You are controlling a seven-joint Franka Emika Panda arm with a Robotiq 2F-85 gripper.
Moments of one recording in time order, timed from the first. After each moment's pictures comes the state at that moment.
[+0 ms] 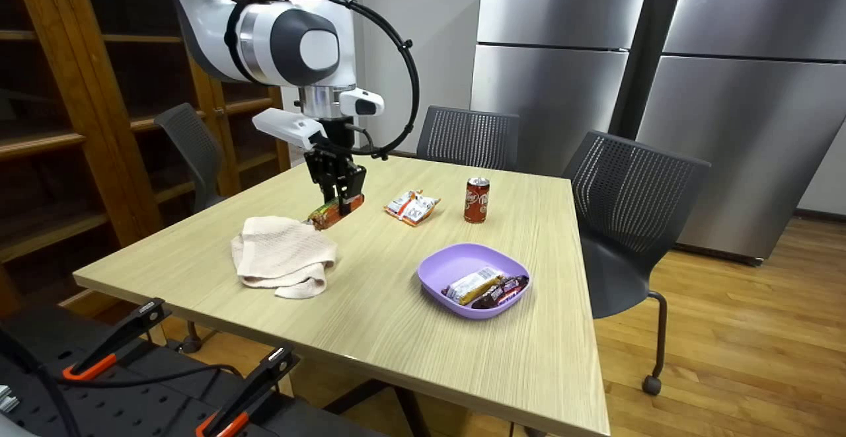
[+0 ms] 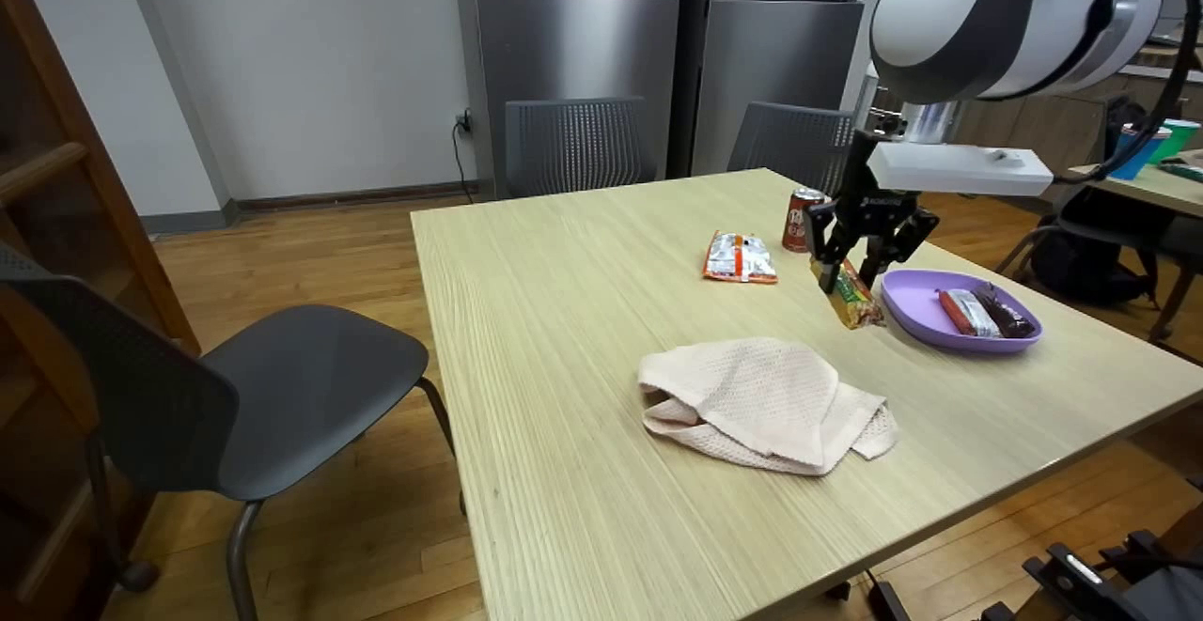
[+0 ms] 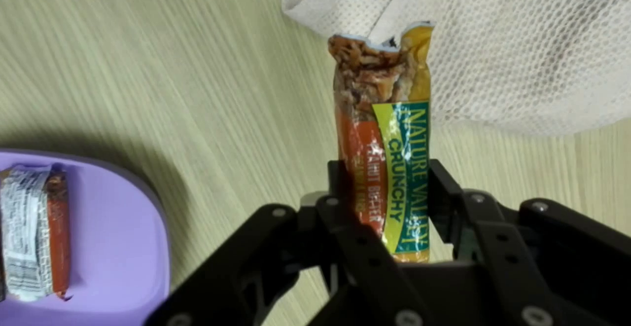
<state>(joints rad) 0.03 0.29 -0.05 -2.41 0.05 2.75 0.21</state>
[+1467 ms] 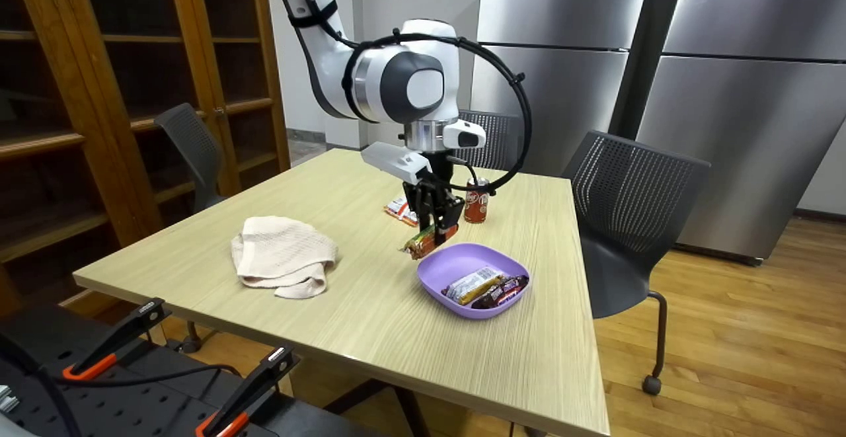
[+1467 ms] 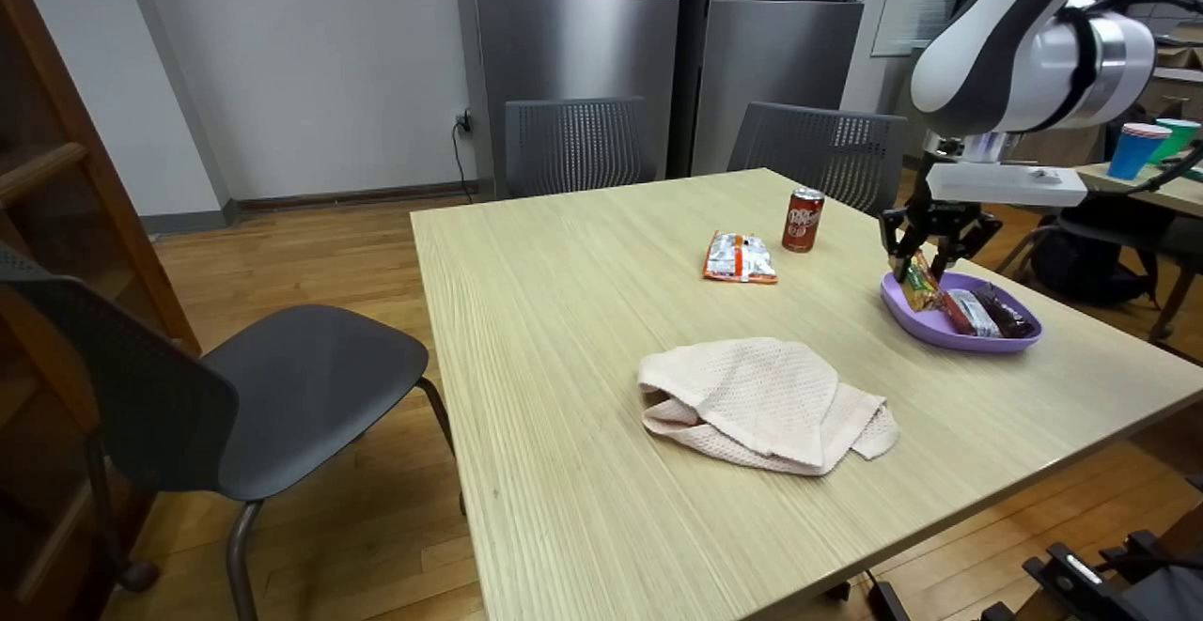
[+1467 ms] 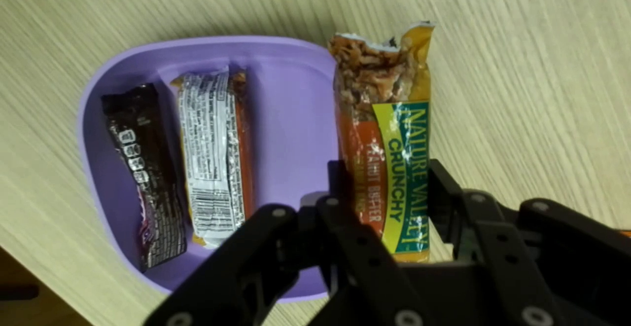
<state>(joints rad) -0.14 0.53 -0.16 -2.17 0.05 2.74 0.13</state>
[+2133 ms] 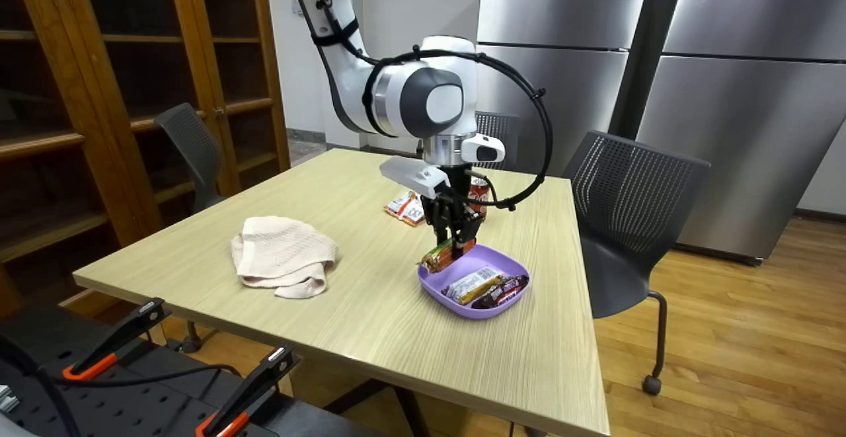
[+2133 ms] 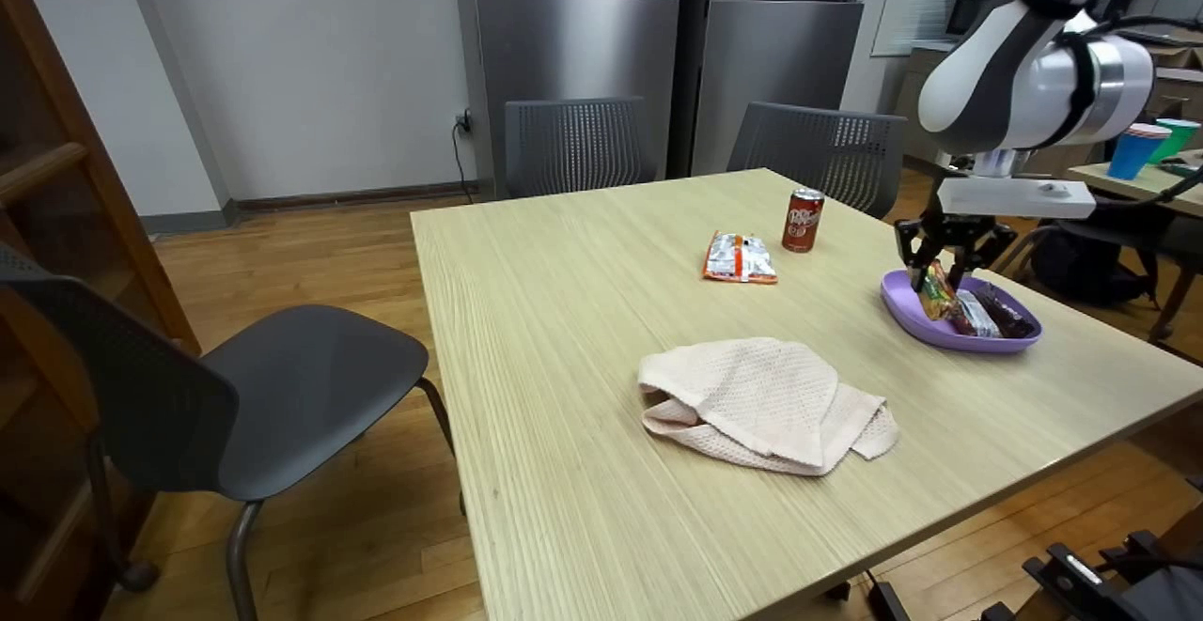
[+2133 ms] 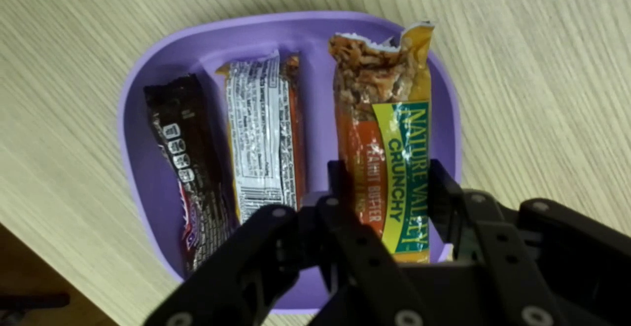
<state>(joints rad) -0.16 0.60 -0.20 -2.11 0.05 2.73 0.14</state>
